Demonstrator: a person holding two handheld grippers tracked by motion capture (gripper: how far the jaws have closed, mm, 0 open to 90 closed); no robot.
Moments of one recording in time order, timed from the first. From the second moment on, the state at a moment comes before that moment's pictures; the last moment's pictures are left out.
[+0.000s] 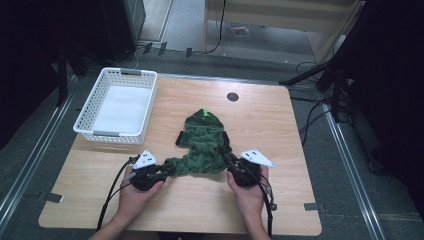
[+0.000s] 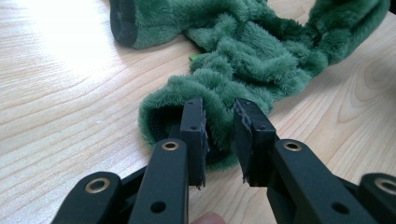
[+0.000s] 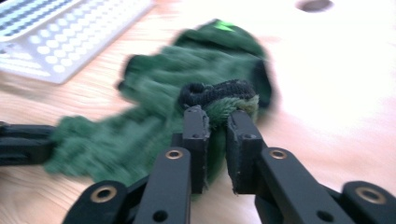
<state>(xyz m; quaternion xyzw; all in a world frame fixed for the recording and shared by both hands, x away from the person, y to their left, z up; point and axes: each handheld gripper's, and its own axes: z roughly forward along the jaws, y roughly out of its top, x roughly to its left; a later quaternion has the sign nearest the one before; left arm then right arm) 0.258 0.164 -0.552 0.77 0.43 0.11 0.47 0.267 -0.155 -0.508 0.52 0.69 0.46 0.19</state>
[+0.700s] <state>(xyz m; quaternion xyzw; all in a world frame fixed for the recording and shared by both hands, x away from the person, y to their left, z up) 0.267 0.166 -0.551 0.77 0.43 0.06 0.47 0.265 -0.147 -0.532 0.50 0.75 0.40 0.15</state>
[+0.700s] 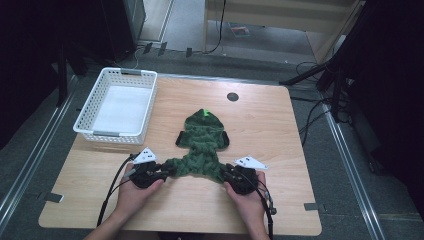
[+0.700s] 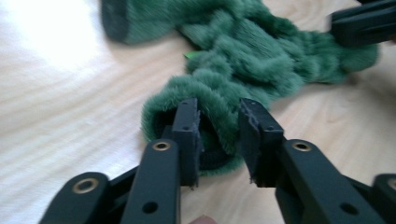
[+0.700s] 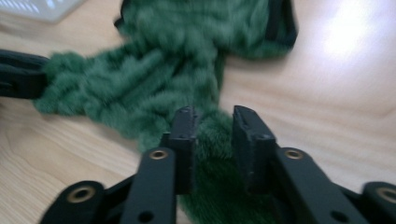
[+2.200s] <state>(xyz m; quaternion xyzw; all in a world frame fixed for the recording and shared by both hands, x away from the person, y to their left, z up) 0.265 0.158 -0.554 0.80 0.40 0.05 0.45 0.364 -0.058 -0.544 0.51 0.75 0.35 0.21</state>
